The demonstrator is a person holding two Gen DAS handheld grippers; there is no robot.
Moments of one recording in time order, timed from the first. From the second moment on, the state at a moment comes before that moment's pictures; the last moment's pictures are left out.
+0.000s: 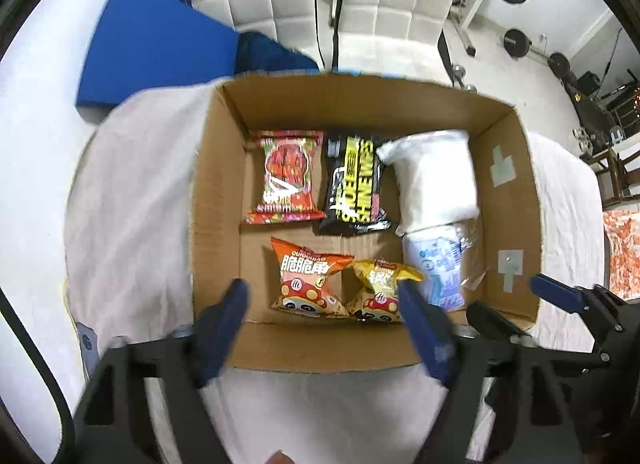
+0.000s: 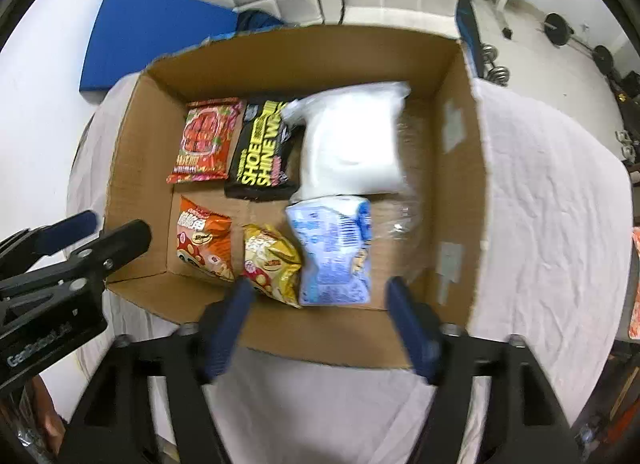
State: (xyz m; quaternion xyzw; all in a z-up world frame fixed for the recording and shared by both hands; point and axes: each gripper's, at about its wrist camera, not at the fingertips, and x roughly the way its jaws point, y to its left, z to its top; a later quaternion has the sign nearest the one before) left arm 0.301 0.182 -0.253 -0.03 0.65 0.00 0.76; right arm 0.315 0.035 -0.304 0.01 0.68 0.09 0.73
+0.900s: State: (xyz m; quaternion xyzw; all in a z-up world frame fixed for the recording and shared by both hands) left arm 0.216 0.152 -0.123 -0.01 0.52 0.02 0.85; right arm 0.227 -0.033 -0.158 0.01 0.59 0.03 0.81
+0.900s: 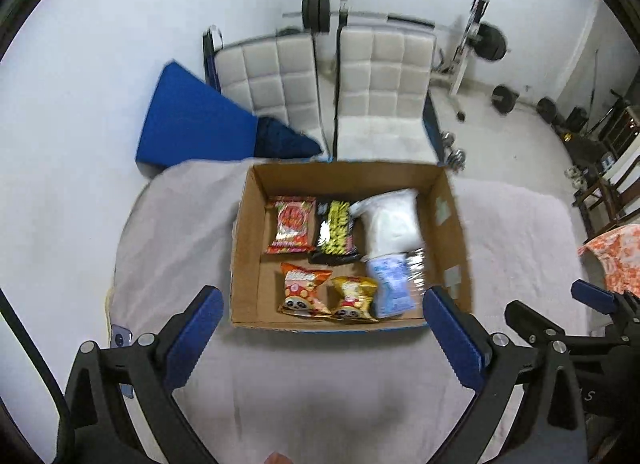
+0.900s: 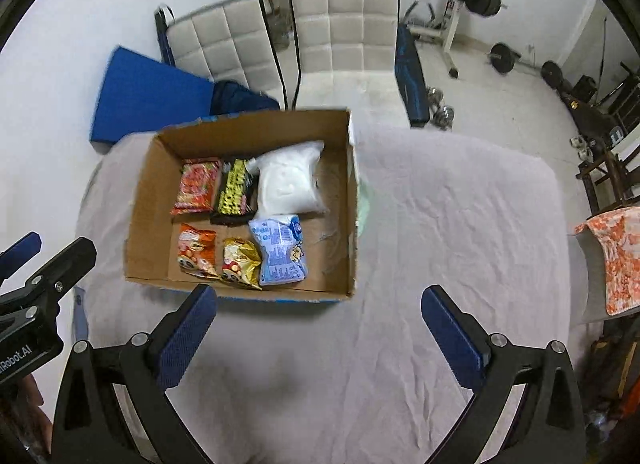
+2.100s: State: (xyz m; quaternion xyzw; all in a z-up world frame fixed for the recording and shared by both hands) left arm 0.104 0.119 0.021 -0.01 0.43 0.03 0.90; right arm 0.085 -0.082 0.037 0.02 0.45 0.02 0.90
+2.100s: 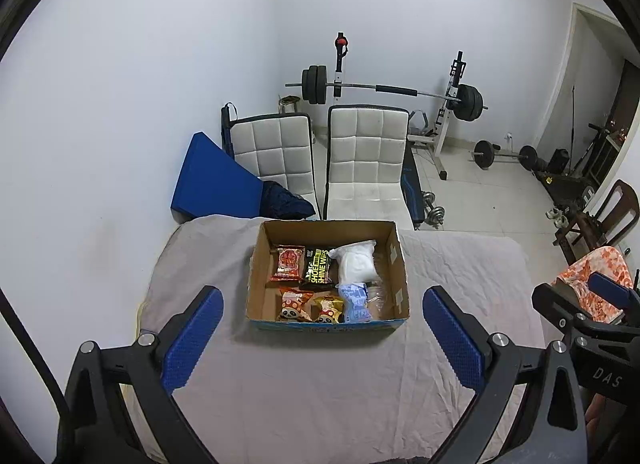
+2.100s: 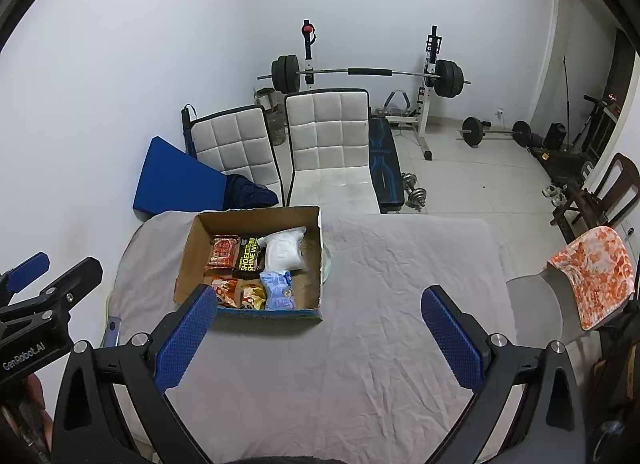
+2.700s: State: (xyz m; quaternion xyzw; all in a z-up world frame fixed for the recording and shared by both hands) left arm 0.101 0.120 0.016 -0.02 0.43 0.03 0.90; right arm 0.082 -0.085 0.038 0.02 0.44 0.02 0.90
